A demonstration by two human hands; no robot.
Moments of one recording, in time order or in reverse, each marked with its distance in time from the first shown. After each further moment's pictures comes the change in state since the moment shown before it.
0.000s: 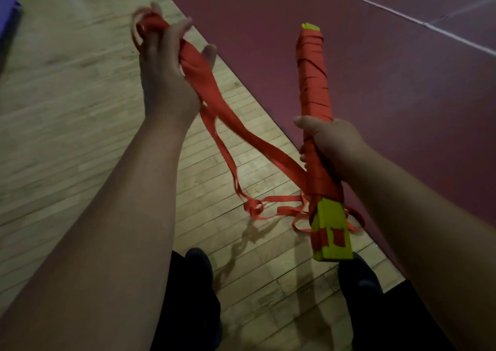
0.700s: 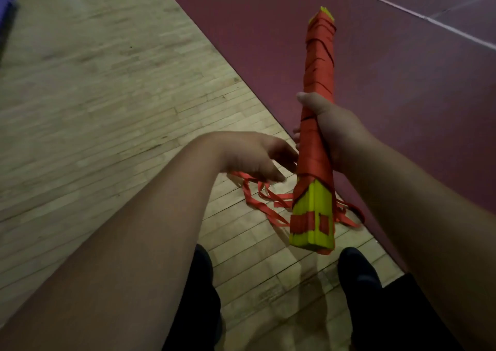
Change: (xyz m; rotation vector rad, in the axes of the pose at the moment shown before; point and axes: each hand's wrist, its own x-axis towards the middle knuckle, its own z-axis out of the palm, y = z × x) left_hand -0.066 0.036 0.052 -0.105 -1.451 -0.275; right_hand -0.003 -0.011 0.007 0.215 -0.075 0.025
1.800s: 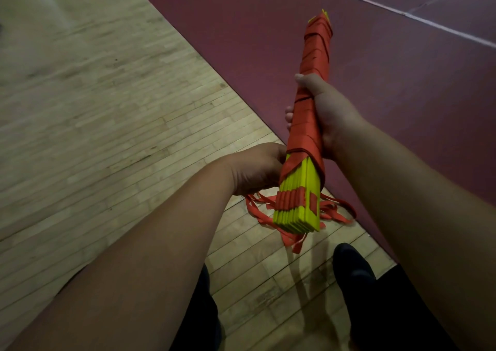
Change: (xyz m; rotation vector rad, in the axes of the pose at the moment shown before) left_hand 0.027 0.023 0.055 -0.473 0.066 0.137; right_hand -0.001 -0.026 -0.020 0.244 -0.056 0.004
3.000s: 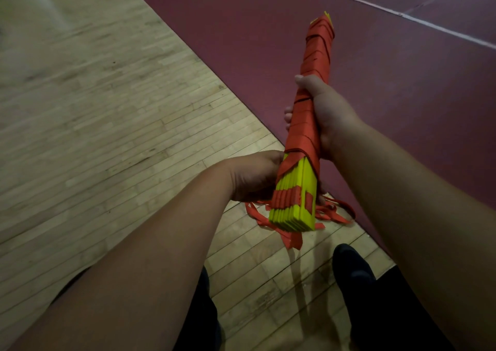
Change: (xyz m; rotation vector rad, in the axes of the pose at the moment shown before) left_hand -0.002 -0.004 0.004 -0.137 -0.177 -0.055; right_hand 0.005 0.000 -0.002 -0.005 0.041 -0.022
